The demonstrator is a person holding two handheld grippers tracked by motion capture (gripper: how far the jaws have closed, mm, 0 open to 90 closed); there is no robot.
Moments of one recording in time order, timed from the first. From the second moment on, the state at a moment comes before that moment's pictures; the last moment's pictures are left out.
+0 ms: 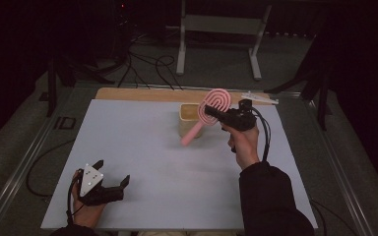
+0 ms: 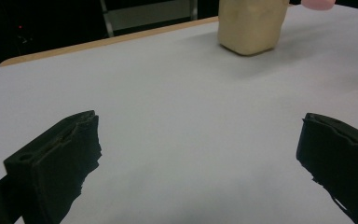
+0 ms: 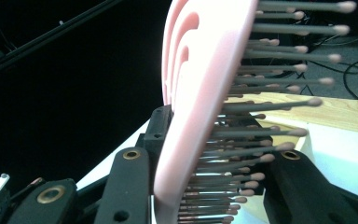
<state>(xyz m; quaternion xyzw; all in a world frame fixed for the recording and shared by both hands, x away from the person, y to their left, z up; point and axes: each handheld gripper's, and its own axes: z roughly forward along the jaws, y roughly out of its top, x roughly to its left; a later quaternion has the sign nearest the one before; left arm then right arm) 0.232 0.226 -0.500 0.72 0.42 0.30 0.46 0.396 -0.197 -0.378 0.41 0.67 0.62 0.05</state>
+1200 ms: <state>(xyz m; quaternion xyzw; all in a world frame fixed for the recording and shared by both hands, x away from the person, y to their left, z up) 0.233 0.226 -0.501 0.72 0.43 0.30 0.46 0.408 -0.212 -0.364 0.43 0.66 0.61 0.07</state>
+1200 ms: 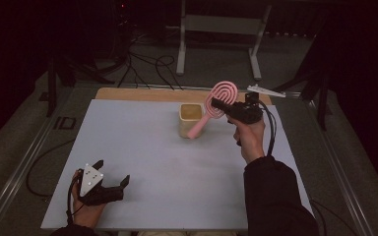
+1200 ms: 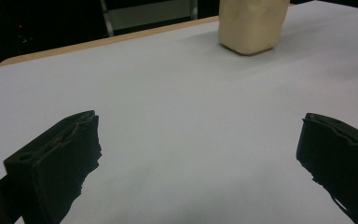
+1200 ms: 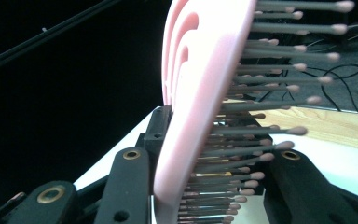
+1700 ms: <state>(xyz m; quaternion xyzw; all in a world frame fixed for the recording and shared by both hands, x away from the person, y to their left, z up) 0.233 0.227 -0.500 0.72 0.42 0.30 0.46 0.414 -0.220 -0.359 0.44 0.66 0.60 0.08</state>
